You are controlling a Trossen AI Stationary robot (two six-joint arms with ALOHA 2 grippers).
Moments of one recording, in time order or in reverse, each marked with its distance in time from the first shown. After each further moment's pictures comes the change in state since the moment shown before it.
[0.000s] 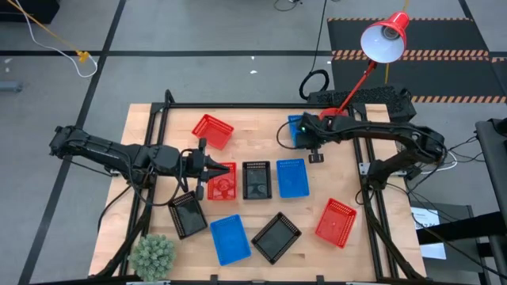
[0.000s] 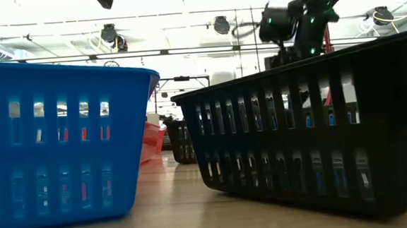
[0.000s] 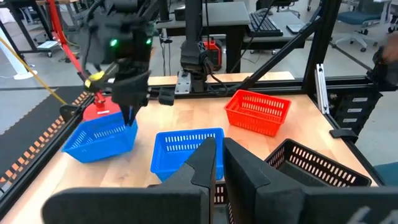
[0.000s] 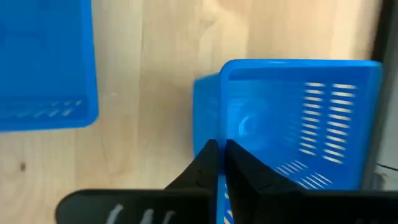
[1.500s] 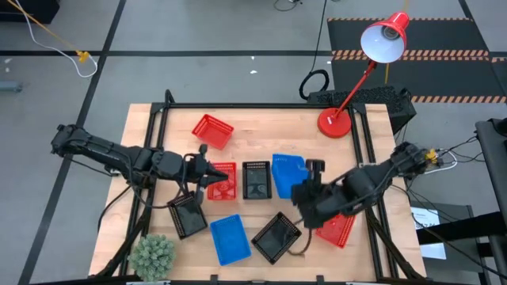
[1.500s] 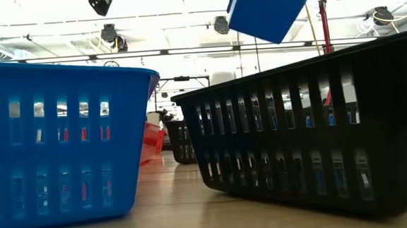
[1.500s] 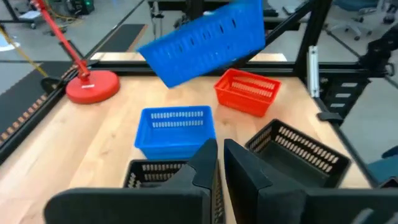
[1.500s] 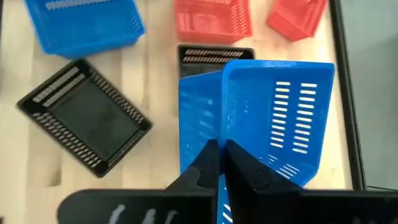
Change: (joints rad) left arm -0.055 0.017 0.001 -0.075 -0.002 -0.088; right arm 0.906 0.321 1.110 -0.863 0.289 0.945
